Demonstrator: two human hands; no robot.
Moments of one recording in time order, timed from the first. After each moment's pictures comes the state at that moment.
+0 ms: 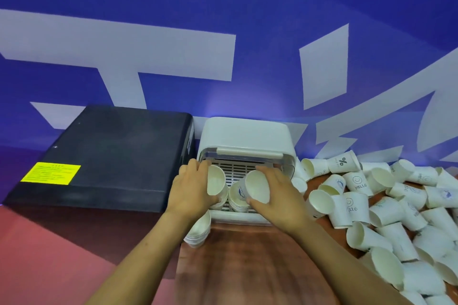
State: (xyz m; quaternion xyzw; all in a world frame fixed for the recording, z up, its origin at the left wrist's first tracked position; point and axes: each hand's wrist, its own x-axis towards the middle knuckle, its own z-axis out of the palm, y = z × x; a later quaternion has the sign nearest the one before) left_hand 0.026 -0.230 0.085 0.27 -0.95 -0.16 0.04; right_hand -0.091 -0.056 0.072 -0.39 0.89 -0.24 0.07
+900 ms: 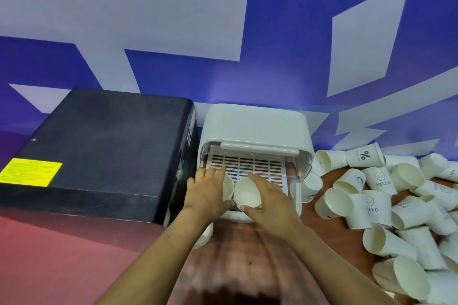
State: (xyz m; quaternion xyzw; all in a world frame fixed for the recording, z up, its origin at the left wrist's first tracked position) left_hand -0.018 -0.237 0.019 0.26 -0.95 -0.15 -0.11; right_hand -0.109 -0.086 0.004 -0.38 0.89 -0.18 0.18
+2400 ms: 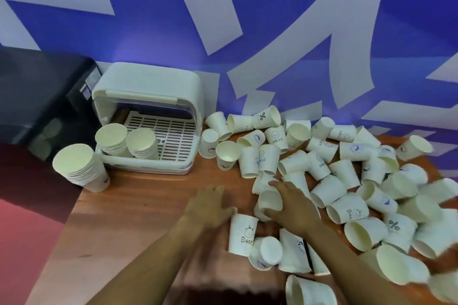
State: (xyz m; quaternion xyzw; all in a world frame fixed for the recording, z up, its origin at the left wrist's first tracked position) left_hand -0.068 0.058 -0.008 0.22 -0.92 -0.26 -0.21; right_hand -0.183 0.246 0.011 -0.30 0.92 -0.11 0.21
